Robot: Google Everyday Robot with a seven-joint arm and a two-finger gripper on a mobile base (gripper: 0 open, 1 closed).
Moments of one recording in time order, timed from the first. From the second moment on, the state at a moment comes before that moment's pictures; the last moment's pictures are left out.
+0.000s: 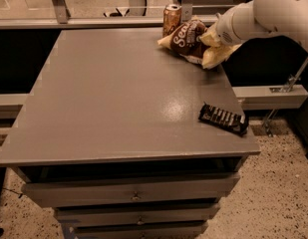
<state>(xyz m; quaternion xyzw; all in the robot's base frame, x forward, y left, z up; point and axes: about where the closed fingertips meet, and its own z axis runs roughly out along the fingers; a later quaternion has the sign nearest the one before) 0.749 -0.181 0.917 -0.42 0.78 -0.03 0.47</state>
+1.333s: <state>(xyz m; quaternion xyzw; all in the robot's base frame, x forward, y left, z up) 0.749 -0.172 0.897 -0.42 0.78 0.00 0.46</state>
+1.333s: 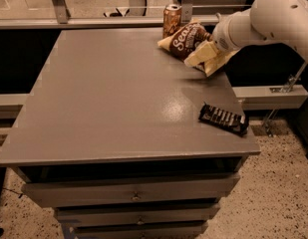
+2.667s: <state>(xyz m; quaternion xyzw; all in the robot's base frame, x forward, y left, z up) 0.615 -0.212 1.050 -0.48 0.68 0.02 0.55</state>
